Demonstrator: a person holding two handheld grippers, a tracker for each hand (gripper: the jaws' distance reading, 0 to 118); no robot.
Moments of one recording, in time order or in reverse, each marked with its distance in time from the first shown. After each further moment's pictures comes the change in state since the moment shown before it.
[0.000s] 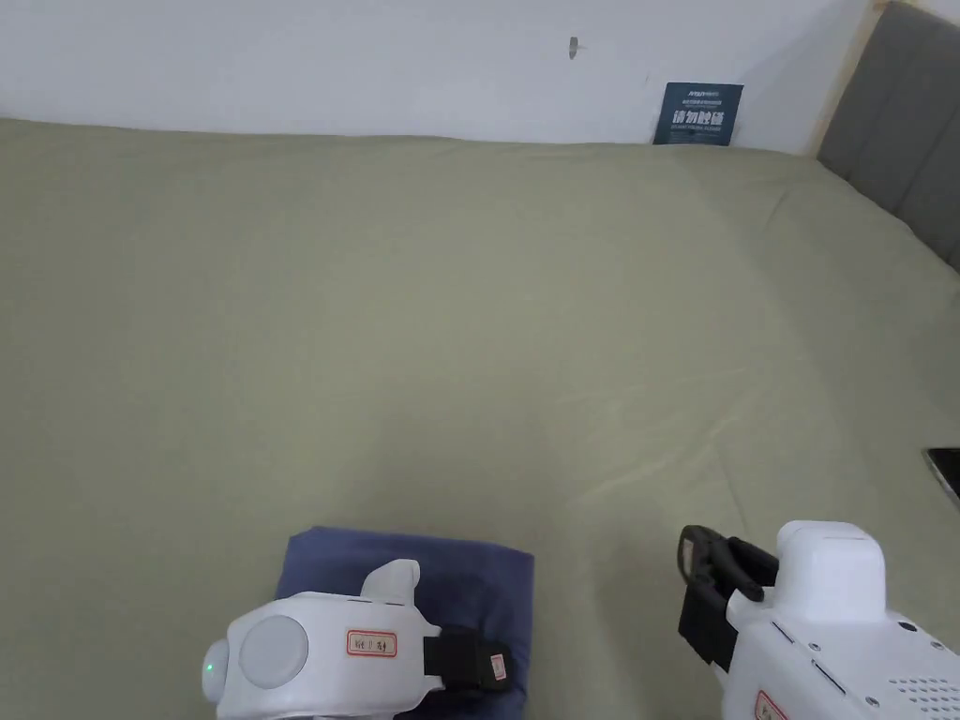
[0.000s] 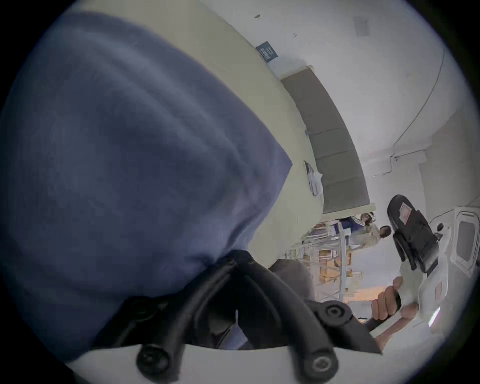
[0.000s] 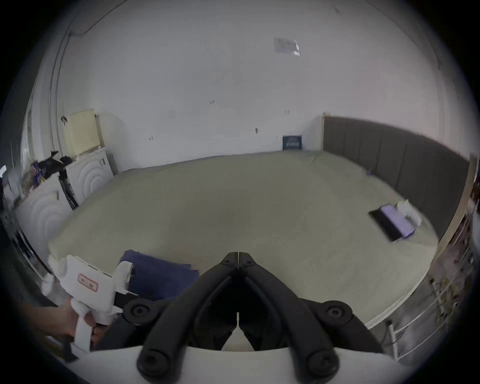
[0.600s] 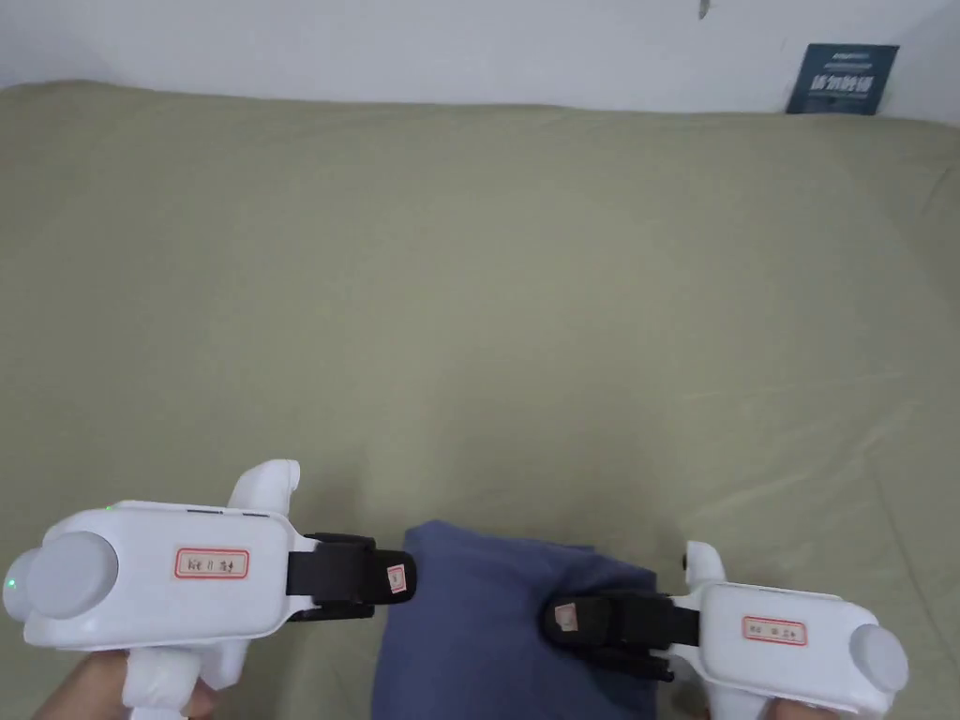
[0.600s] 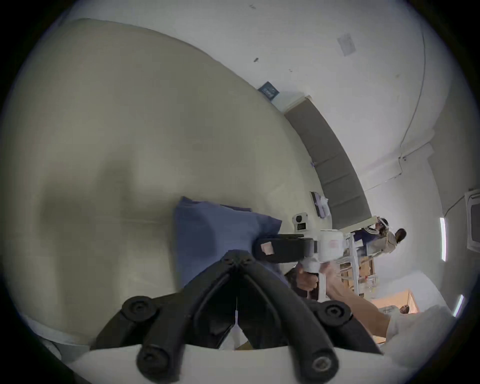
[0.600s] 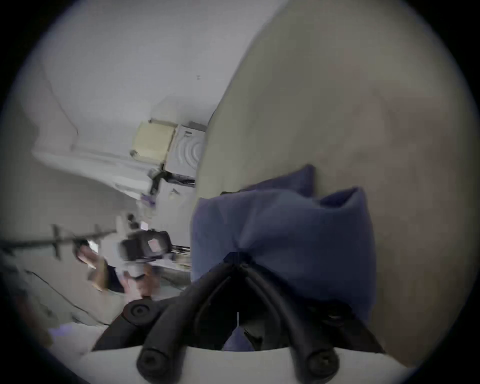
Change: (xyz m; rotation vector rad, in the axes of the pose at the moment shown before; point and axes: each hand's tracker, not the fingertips) left arm -0.051 0.053 0.174 0.154 0.114 -0.058; right arm 0.017 -0.096 -0.231 -0.697 0.893 -0.683
